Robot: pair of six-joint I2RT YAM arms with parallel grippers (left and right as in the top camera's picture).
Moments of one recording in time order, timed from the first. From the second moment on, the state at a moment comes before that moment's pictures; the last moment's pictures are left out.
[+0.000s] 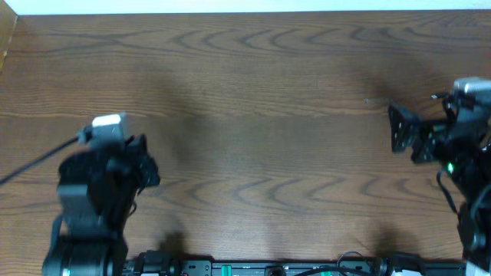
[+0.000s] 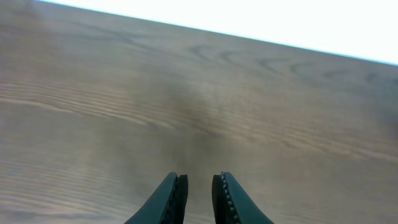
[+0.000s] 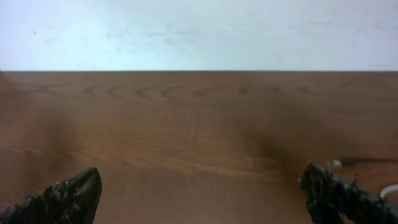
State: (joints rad) left arm -0.01 0.68 1.05 -0.90 -0.01 -0.17; right arm -0.14 0.82 1.16 -0.78 -0.34 0.02
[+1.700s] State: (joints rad) left arm -0.01 0.49 1.05 -0.97 -0.13 -0.16; right arm -0.14 0.04 0.48 -0.32 -0.26 0.09
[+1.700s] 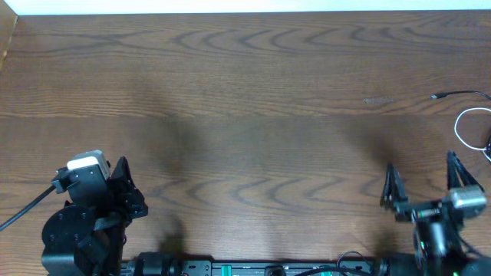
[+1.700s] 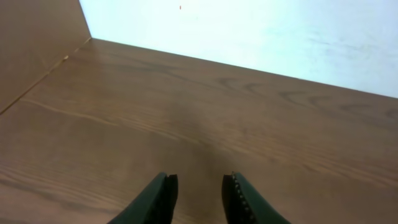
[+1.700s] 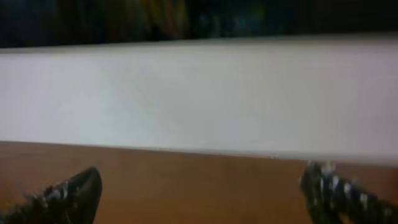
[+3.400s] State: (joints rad) left arm -0.01 0.49 1.05 -0.97 -0.12 -0.16; right arm -0.14 0.04 0.04 -0.12 0.08 0.51
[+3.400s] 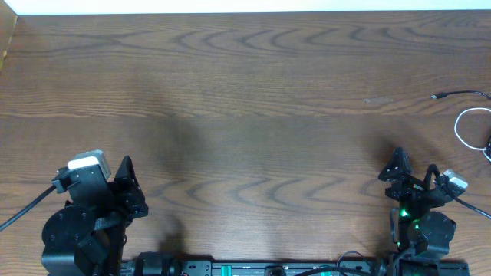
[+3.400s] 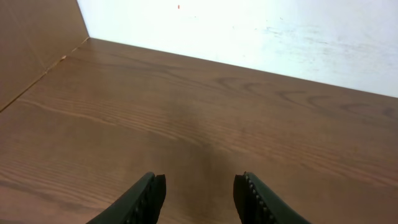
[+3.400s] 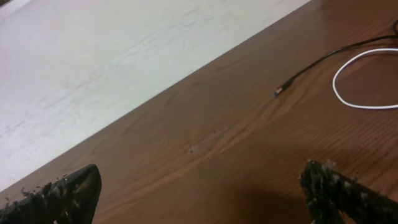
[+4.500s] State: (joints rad) left arm -0.01 0.48 1.01 -0.88 -0.10 -0.16; right arm -0.05 0.01 0.04 -0.12 0.08 0.52
